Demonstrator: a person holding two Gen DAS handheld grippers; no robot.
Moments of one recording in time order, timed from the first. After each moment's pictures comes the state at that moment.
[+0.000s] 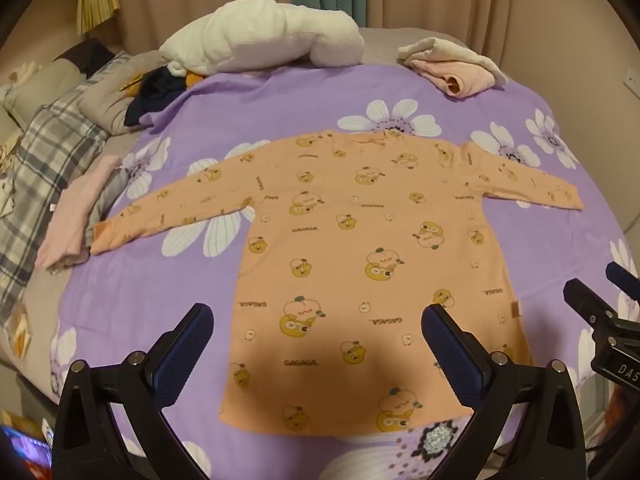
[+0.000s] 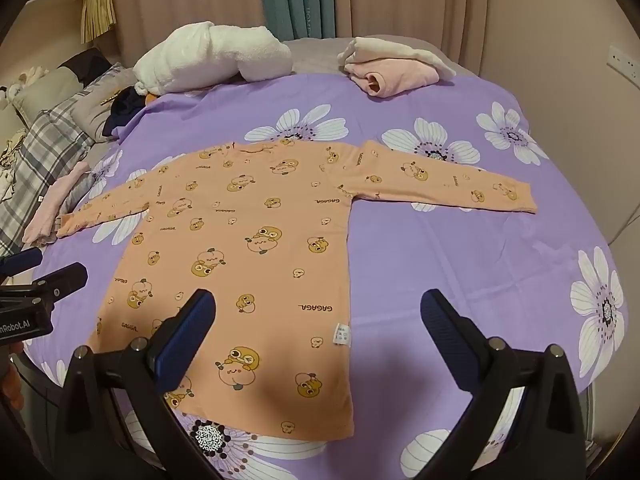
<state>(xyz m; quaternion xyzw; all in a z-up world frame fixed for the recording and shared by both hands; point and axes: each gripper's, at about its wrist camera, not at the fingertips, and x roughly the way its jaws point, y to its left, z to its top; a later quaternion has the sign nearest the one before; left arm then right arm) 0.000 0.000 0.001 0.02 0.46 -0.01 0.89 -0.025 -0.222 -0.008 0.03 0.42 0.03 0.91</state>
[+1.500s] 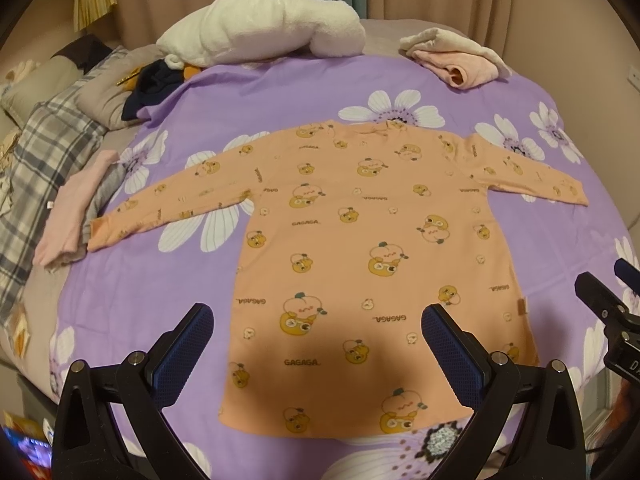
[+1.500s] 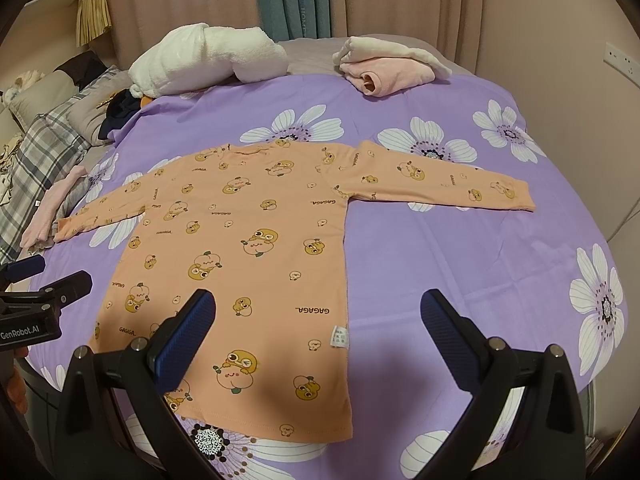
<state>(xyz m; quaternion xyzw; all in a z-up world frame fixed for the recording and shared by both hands) 0.006 0.001 -0.014 0.02 0.51 -0.01 0.86 -0.025 -0.231 -0.008 0.04 0.40 0.03 0.91</state>
